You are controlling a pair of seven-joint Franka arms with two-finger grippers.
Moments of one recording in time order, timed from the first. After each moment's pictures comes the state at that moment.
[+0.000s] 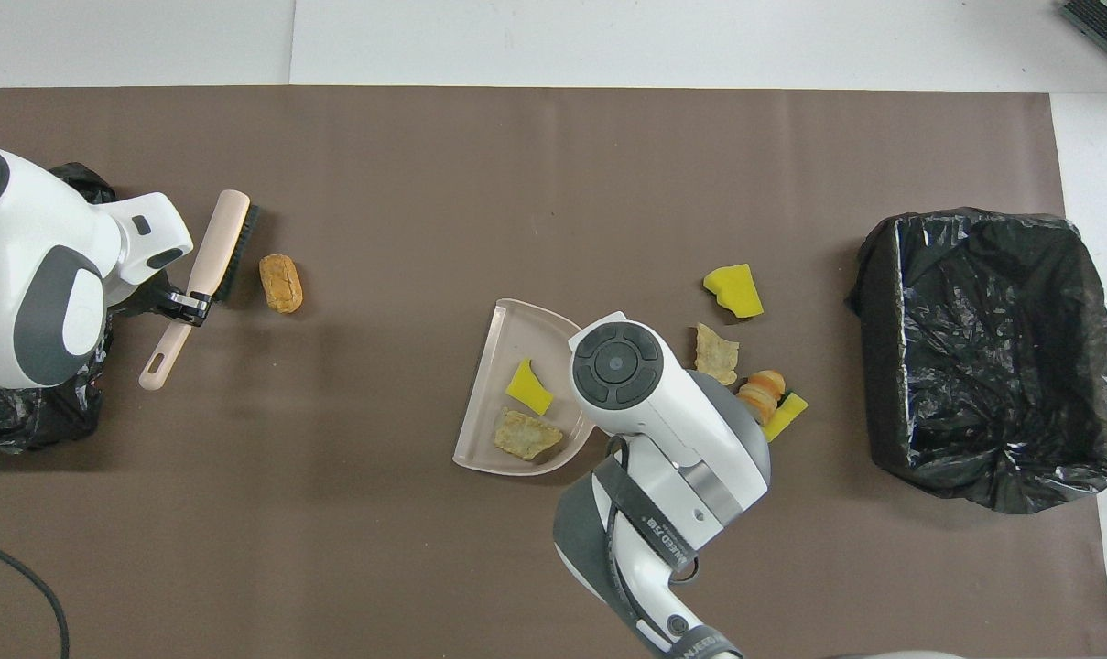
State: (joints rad) left arm -0.09 0.25 0.05 -1.88 0.05 2.04 0.25; right arm 0.58 0.22 0.00 -1.97 -0.14 1.96 -0.61
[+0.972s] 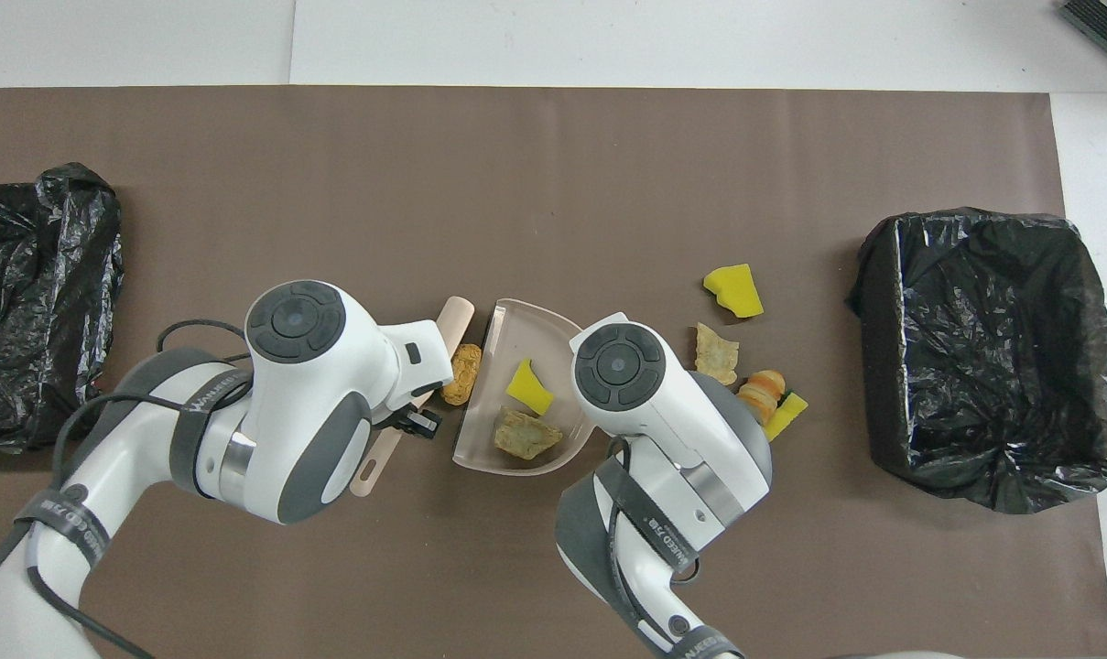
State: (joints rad) left arm -0.55 0.10 0.02 -2.10 -0.11 2.04 0.03; right arm 0.57 0.22 0.00 -1.97 -0.14 1.97 -0.61
